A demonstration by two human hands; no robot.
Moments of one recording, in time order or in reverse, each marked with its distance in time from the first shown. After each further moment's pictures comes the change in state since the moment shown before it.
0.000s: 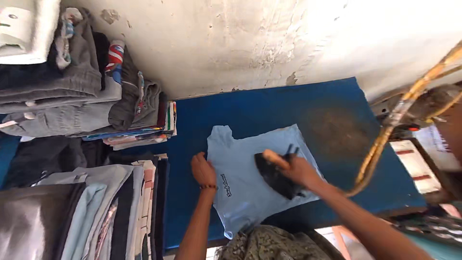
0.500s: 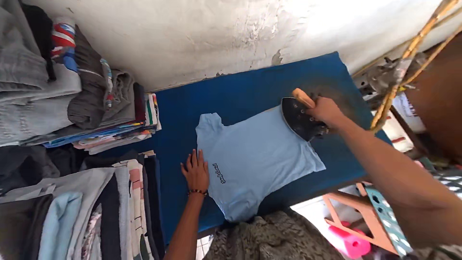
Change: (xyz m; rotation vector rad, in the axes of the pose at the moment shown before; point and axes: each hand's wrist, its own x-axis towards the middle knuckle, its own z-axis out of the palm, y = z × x) left_hand -0.019 -0.078 0.046 0.325 0.114 0.384; right_hand 0.077 0.078 -0.105 0.024 0.412 0.132
